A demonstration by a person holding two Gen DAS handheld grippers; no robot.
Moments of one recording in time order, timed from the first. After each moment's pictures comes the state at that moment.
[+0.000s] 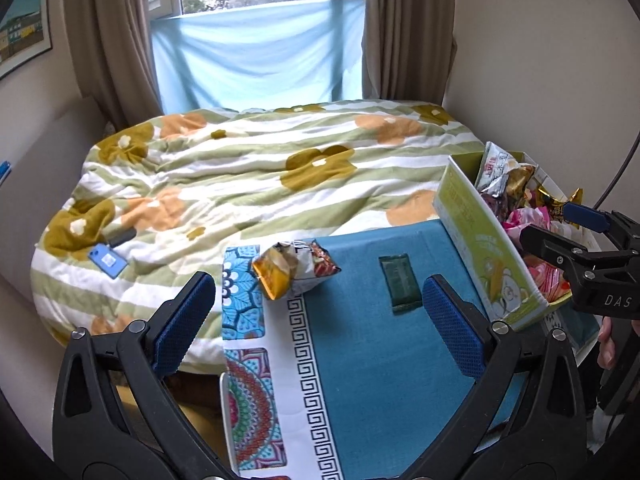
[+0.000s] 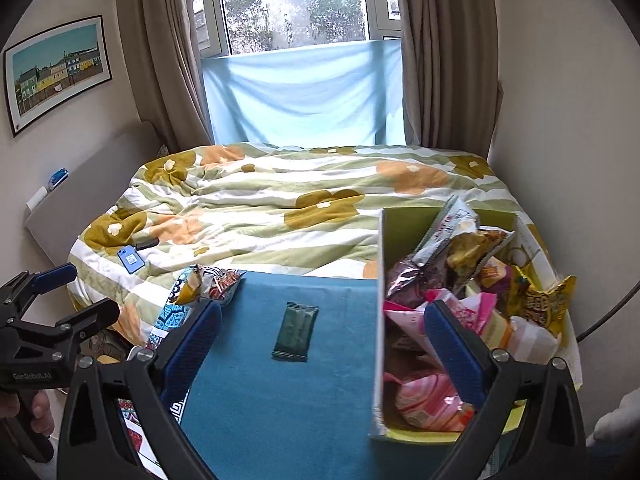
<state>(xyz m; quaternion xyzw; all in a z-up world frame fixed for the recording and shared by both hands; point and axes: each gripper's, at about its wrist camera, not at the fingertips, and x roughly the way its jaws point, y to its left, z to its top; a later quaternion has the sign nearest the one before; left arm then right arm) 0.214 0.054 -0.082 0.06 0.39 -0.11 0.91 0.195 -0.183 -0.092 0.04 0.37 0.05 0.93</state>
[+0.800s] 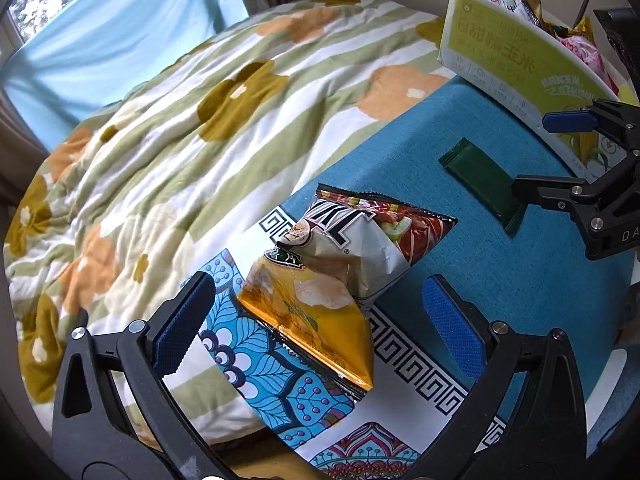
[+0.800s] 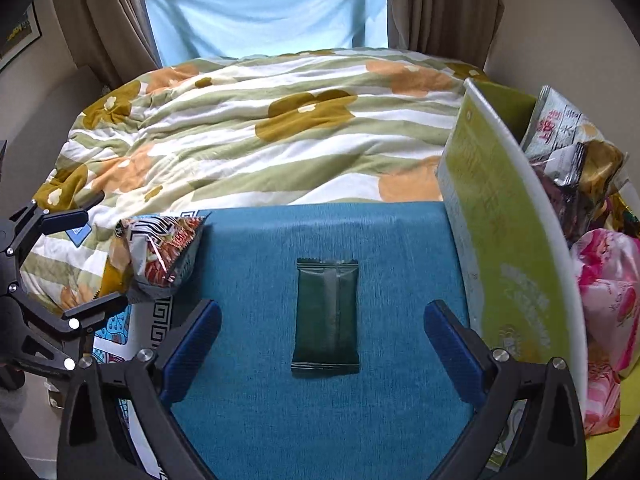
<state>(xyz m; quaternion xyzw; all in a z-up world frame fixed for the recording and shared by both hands) 0.370 0.058 -0.256 0.25 0.47 -0.28 0.79 0.311 -0.122 -0.243 0.05 0.52 -0.02 0.85</state>
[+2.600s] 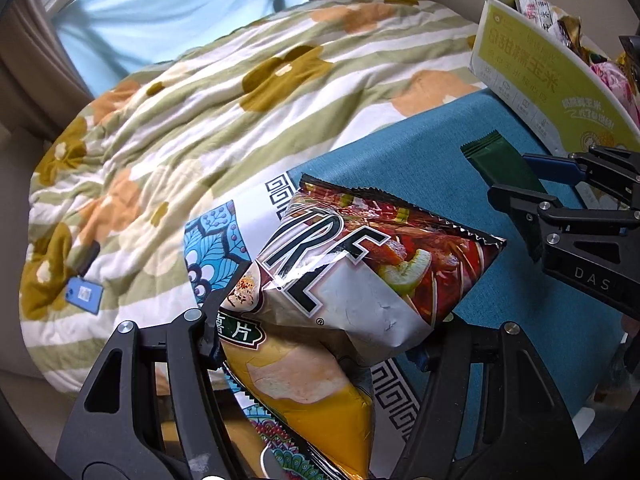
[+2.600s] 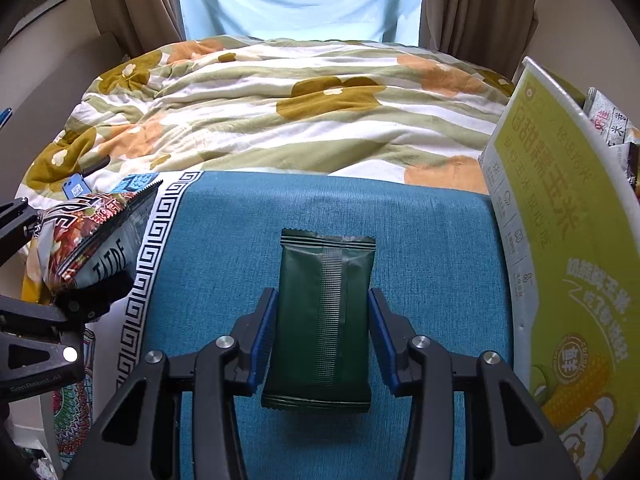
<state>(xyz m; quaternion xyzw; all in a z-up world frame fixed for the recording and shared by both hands) 0.323 0.054 -0.240 0.19 0.50 -0.17 0.83 0.307 -0.106 -0.260 0.02 0.51 0.02 0.86</state>
